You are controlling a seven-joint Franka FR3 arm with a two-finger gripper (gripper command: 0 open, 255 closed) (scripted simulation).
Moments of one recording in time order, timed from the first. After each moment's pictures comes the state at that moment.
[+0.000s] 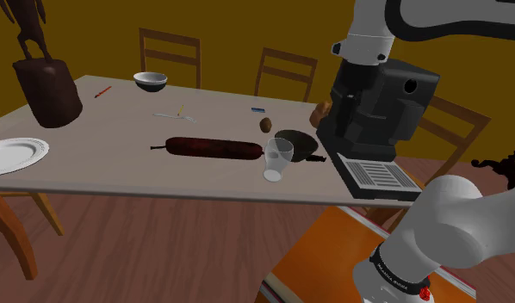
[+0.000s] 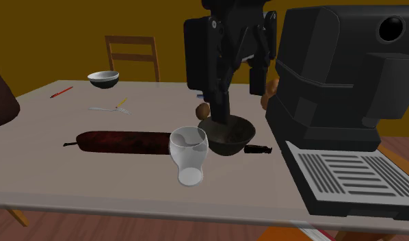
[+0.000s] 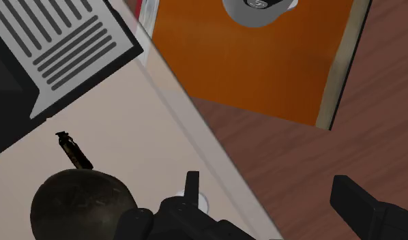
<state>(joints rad) 0.00 -0.79 0.05 -2.39 -0.02 1.49 -0.17</state>
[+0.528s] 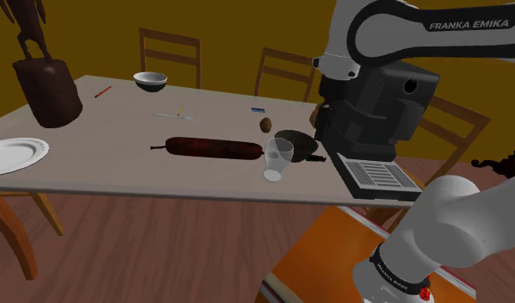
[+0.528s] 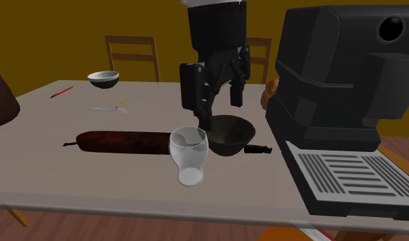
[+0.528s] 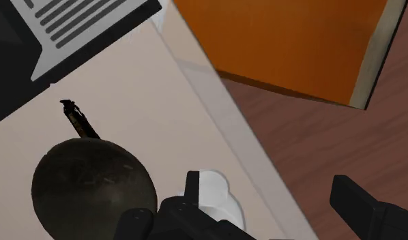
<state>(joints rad) -0.01 -0.66 0.01 -2.44 -0.07 1.71 -0.22</state>
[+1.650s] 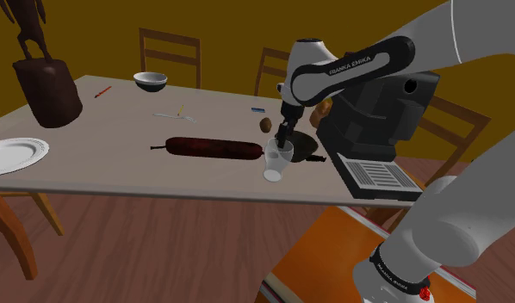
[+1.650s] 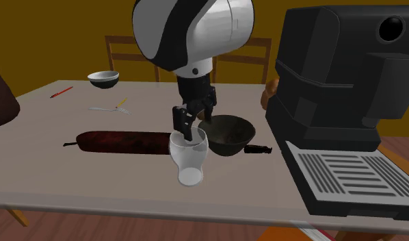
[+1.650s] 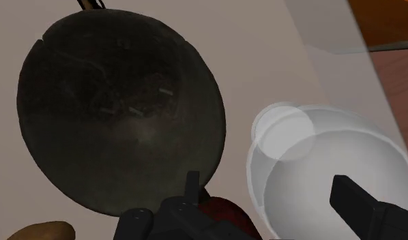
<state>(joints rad) -0.04 -0.18 -0.06 -2.37 -0.13 2.21 -0.32</state>
